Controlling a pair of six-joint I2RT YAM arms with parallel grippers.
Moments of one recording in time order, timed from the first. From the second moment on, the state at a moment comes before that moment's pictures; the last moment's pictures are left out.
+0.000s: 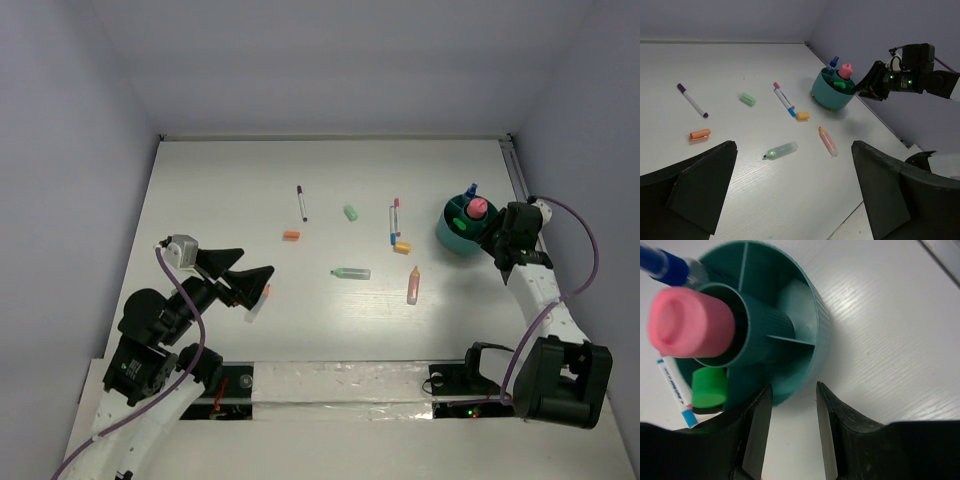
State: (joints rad) left arm -0.48 0.23 0.65 -0.35 0.21 -0.44; right arm -0.18 1.09 0.70 -0.25 0.17 0.51
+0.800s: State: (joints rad) left arm -0.48 0.23 0.65 -0.35 0.21 -0.44; right arm -0.17 1.07 0.62 -0.19 0.04 0.53
